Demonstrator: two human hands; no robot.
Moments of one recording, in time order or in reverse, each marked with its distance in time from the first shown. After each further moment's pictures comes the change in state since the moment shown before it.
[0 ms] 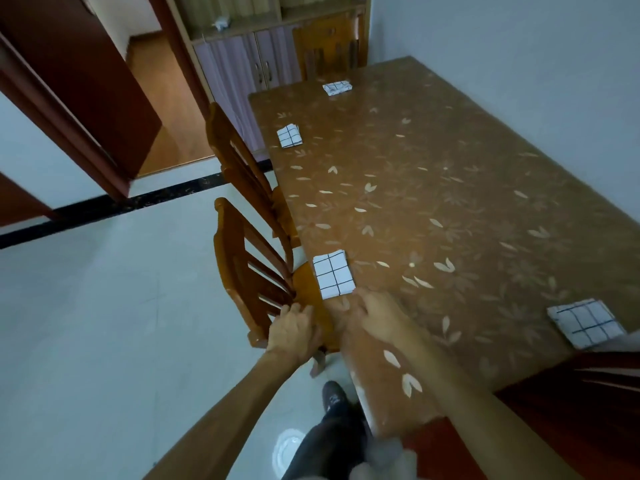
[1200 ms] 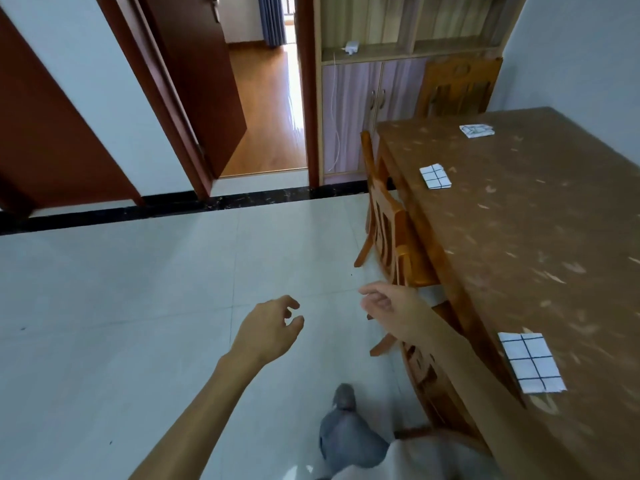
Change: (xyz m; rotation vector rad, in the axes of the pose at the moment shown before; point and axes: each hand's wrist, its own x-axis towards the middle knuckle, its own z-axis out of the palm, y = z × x) left_hand -0.009 -0.447 -0.140 -0.490 0.082 -0.278; right_hand 0.179 -0.372 0.066 0.316 -0.138 -0.145
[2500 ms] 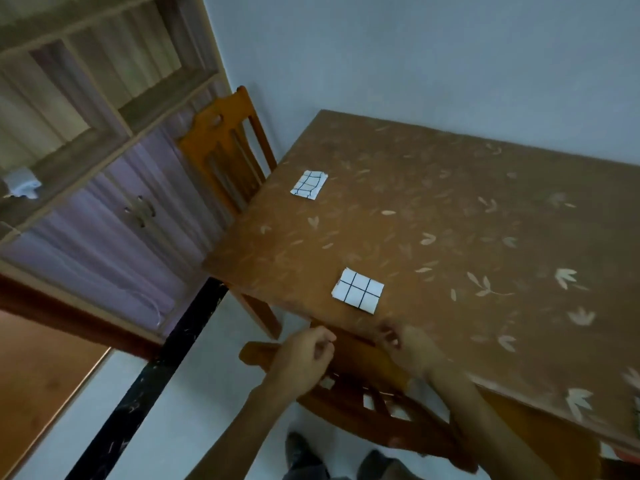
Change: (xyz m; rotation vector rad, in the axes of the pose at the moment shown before) left_hand 0.684 0.272 -0.021 0.104 -0.737 0.860; right_hand 0.448 0.125 -0.205 0.269 0.569 0.844
